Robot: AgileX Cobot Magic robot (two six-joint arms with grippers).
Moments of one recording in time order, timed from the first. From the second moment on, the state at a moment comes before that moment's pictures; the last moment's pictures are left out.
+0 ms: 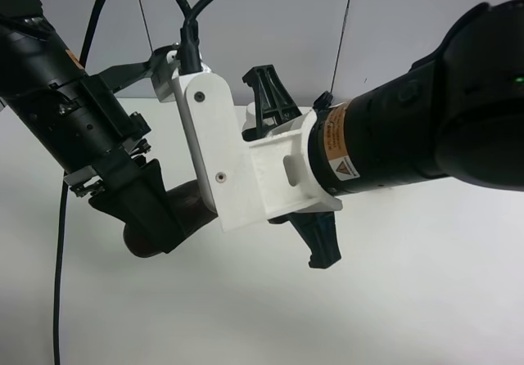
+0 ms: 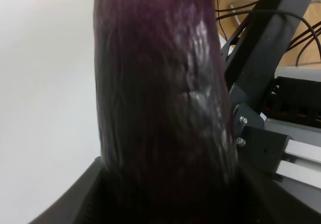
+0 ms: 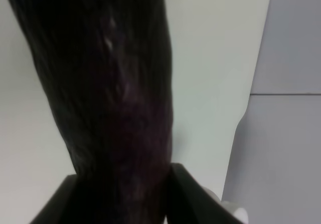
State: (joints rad) left arm -0.48 1.52 -1.04 -0.68 1.22 0.64; right arm 1.04 1.38 -0.85 -0.39 0.35 -0.81
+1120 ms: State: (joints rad) left arm -0.48 1.35 -1.22 -0.45 1.21 0.55; right arm 1.04 1.38 -0.85 -0.39 0.35 -0.81
